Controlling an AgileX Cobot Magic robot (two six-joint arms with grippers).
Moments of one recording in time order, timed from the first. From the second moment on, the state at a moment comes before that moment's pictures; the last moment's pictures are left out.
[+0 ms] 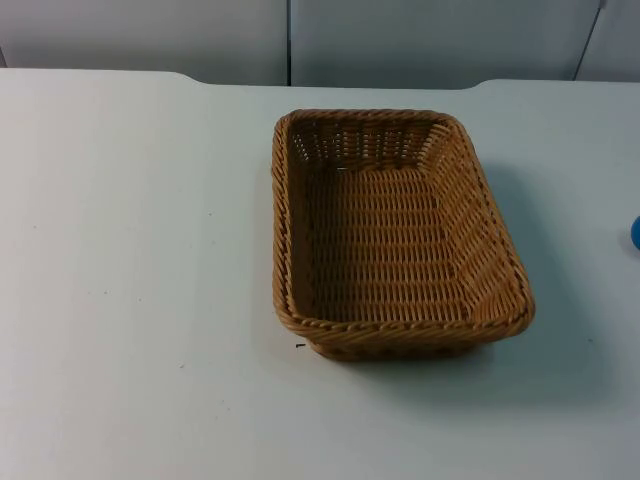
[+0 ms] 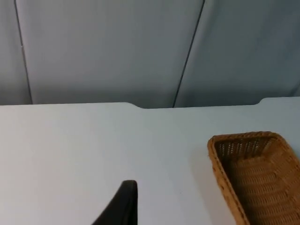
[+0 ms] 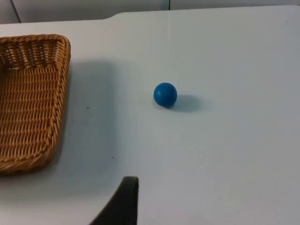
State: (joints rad) right arm -0.02 0.00 -0.52 -0.05 1.09 0.02; left arm -0.03 0.69 -0.97 -0.29 0.78 0.13
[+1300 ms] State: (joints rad) right arm -0.02 0.00 -0.52 -0.05 1.09 0.02; left arm -0.27 1.88 -1.10 -1.10 0.56 0.88
